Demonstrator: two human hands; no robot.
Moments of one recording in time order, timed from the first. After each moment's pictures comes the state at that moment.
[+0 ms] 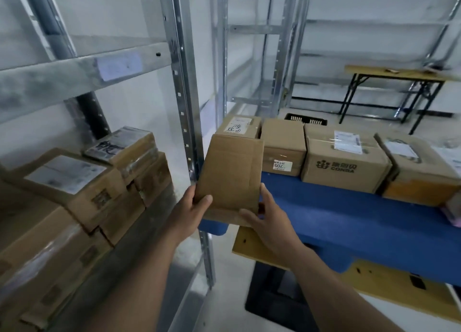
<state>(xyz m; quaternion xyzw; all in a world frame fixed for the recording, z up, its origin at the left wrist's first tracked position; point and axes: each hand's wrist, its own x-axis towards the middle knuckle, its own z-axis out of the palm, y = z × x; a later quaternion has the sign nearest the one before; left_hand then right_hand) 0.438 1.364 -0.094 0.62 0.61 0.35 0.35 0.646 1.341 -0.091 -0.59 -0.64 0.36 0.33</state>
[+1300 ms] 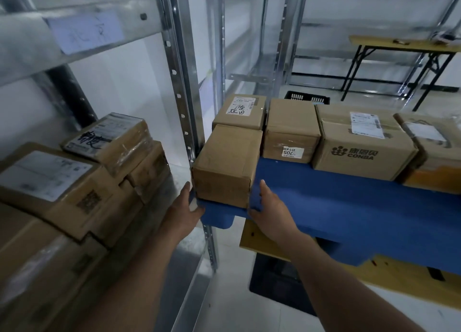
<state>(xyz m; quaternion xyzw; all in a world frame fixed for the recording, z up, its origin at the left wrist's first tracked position) 0.407 1.414 -0.163 0.56 0.66 0.30 0.39 0.630 1.394 -0.135 -0.67 -0.66 0.28 0.20</state>
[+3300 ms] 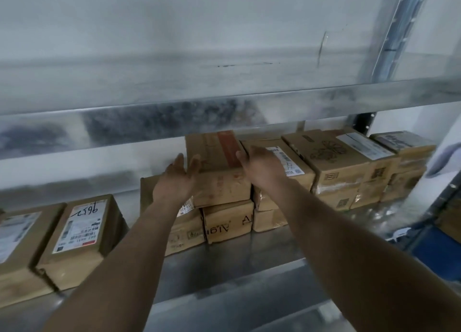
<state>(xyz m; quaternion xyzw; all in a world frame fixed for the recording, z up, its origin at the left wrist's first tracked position) 0.145 0.927 0.006 0.19 0.93 0.32 -0.01 0.226 1.093 0.027 -0.23 -0.95 0.15 0.15</state>
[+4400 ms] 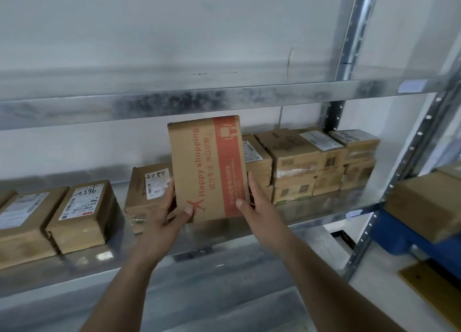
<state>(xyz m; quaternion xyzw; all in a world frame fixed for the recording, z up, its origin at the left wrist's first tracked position) 0.312 0.865 -0.036 0.34 0.69 0.63 0.10 0.419 1.054 -0.020 -0.12 -0.84 0.50 0.17</state>
